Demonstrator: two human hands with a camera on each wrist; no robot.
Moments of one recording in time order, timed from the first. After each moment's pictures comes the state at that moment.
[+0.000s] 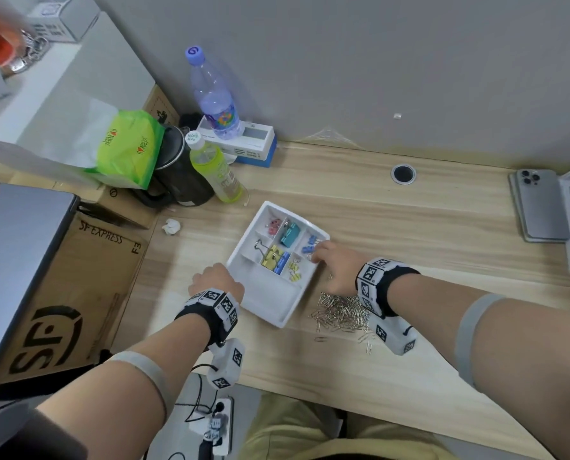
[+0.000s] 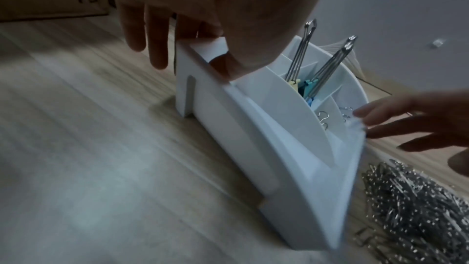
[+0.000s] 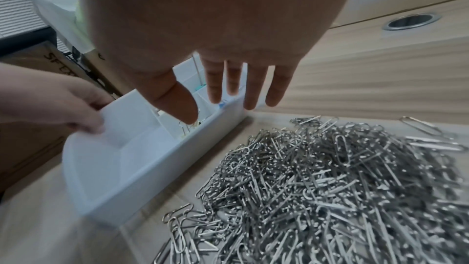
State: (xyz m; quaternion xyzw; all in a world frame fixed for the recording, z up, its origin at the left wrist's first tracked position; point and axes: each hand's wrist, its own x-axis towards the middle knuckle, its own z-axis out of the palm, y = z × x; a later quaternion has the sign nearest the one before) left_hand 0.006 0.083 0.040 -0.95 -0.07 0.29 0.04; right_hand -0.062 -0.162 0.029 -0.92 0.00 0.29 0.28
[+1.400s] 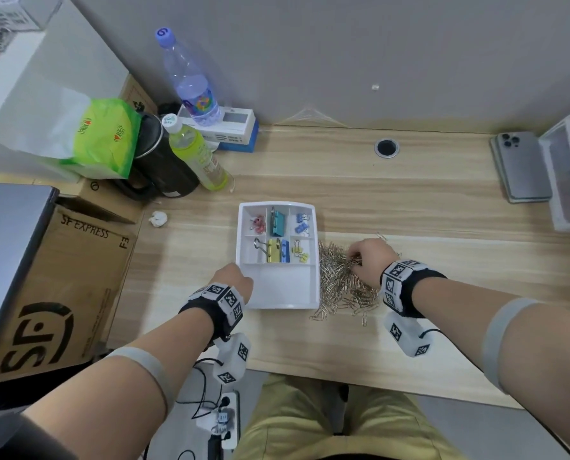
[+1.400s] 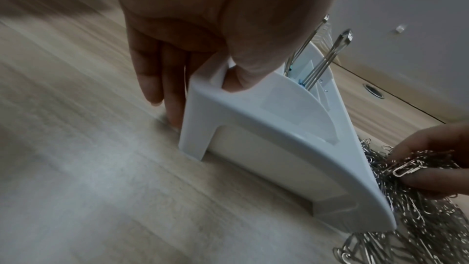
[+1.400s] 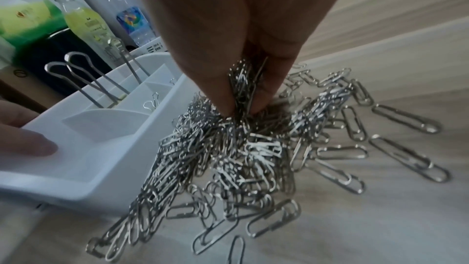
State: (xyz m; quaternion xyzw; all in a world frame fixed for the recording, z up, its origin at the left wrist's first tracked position) left_hand -0.027 0.074 0.025 -0.93 -0.03 0.36 -0.05; right_hand -0.131 -0.193 0.004 -0.91 0.19 0.23 0.28
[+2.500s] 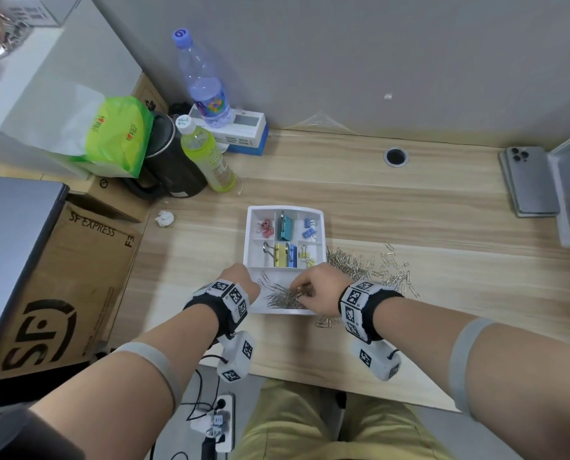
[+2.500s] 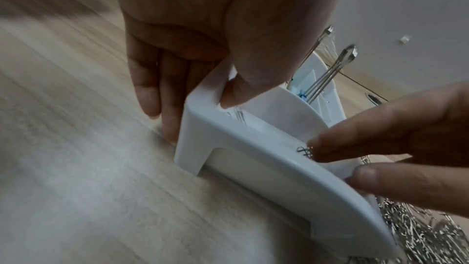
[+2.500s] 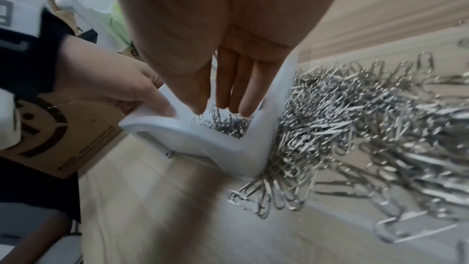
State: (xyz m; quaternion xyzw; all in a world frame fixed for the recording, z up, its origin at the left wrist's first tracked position) left_hand -0.019 0.069 0.035 -0.92 -0.01 0.39 -0.04; right_hand -0.112 -0.106 0.028 -0.89 0.03 0.28 0.37
